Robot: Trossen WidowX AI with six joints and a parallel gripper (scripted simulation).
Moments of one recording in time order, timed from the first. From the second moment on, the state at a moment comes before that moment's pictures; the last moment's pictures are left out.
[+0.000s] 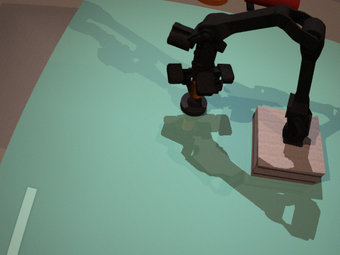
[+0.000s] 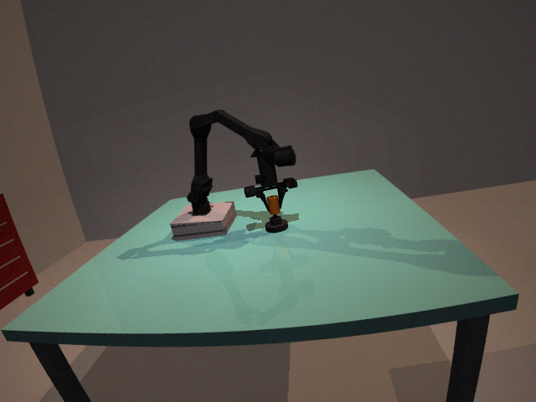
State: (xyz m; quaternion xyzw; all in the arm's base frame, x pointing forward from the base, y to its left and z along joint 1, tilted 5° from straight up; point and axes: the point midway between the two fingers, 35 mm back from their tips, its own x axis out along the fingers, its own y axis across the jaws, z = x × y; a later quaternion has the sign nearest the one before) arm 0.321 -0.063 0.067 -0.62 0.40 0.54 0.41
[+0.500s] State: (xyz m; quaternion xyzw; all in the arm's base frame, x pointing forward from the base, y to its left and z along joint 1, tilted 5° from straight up) arm 0.318 -0.063 0.065 -0.62 0.40 0.54 0.41
